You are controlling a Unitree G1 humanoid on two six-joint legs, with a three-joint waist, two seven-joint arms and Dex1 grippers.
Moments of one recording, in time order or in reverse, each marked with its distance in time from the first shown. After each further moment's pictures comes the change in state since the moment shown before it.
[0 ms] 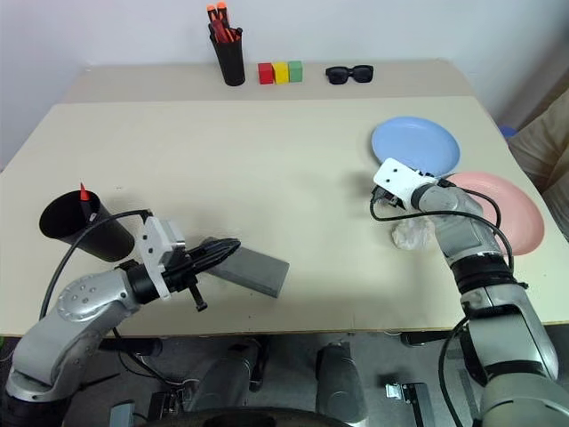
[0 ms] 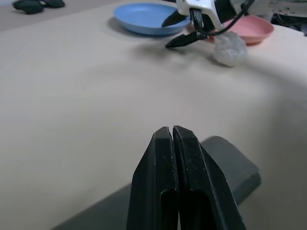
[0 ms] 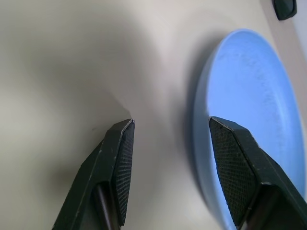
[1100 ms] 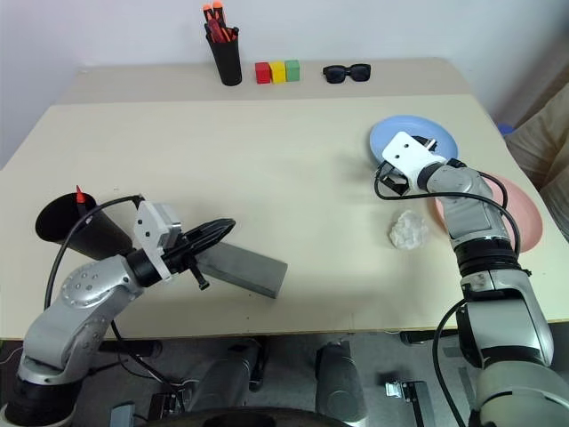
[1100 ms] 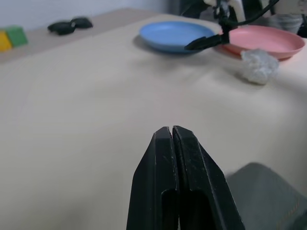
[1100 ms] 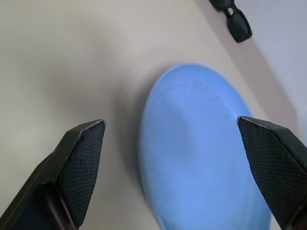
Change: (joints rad) left arm -0.053 -0.042 0.021 0.087 0.015 -0.051 0.040; right arm -0.133 0.017 -0.054 0.148 -0.001 -0.083 -0.022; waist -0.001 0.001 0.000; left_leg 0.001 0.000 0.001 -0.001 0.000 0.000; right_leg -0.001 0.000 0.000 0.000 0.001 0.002
